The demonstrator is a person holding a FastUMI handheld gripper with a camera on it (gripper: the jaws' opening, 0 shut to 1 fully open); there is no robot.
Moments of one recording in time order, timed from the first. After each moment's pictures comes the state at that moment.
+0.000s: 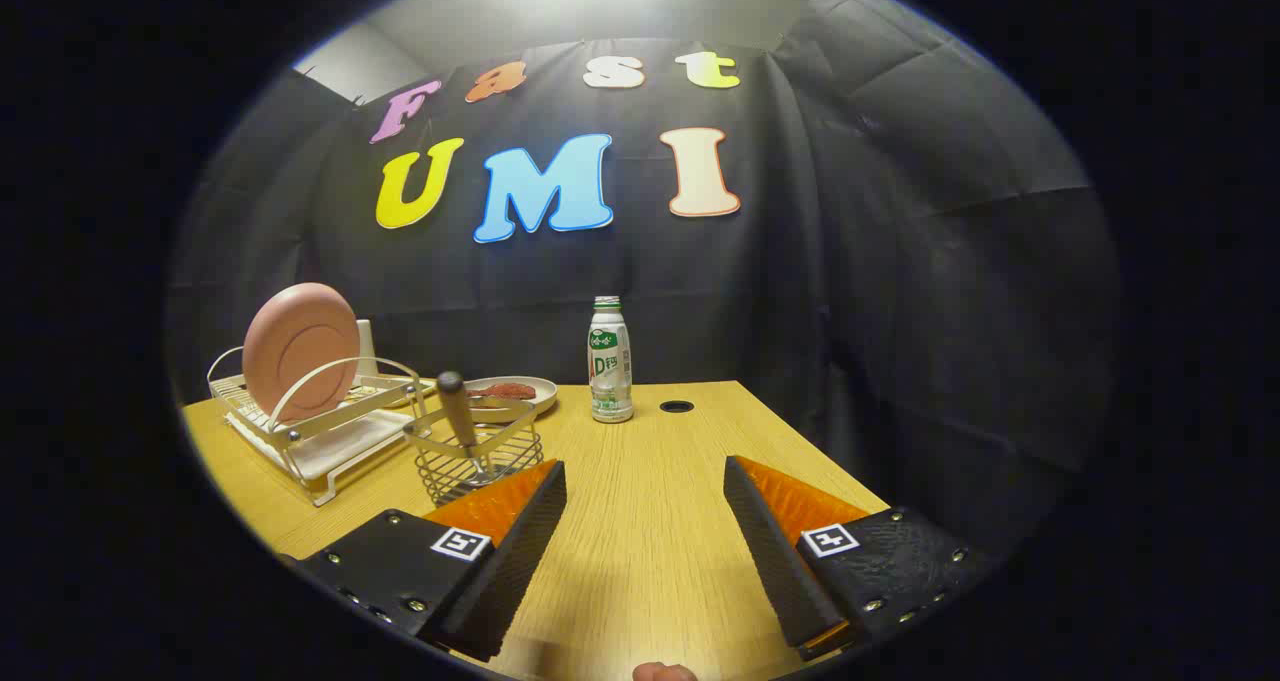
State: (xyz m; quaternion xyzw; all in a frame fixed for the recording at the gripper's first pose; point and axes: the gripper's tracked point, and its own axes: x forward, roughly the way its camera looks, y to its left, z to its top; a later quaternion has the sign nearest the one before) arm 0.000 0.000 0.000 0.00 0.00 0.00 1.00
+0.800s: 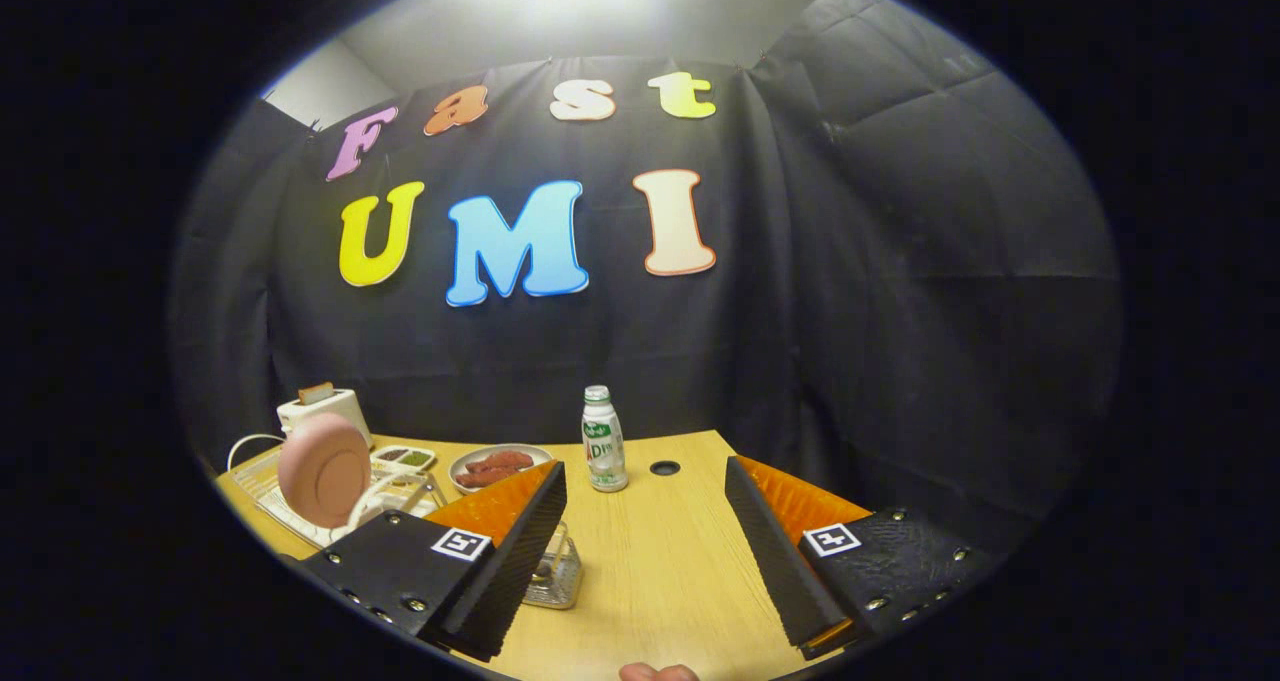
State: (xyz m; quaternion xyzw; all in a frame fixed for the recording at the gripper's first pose) arm -0.060 0.048 0.181 0.02 -0.03 -0.05 1.00
